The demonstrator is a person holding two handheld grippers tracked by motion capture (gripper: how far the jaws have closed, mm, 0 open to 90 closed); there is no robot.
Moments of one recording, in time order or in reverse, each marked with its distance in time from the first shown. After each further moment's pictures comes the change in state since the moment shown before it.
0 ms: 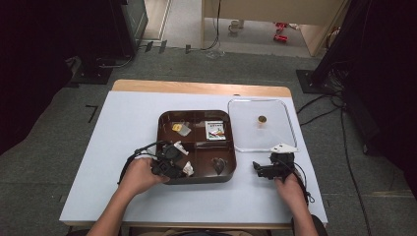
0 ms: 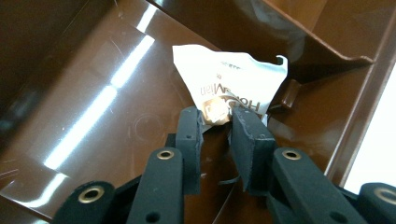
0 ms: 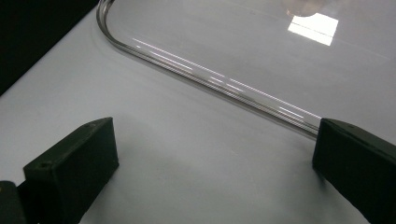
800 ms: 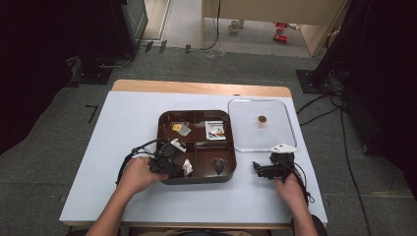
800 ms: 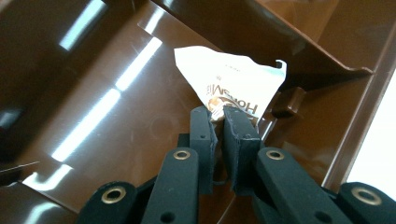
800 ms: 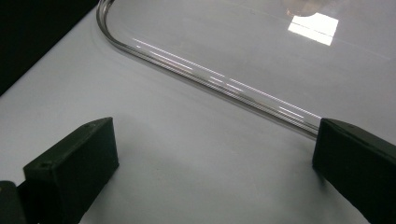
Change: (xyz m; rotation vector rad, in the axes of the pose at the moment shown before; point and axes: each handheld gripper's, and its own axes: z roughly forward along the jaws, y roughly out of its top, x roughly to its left) left arm 0.004 -0.001 -0.008 -0.032 0.024 -0.029; right arm 0.000 0.000 0.000 0.000 -0.001 0.001
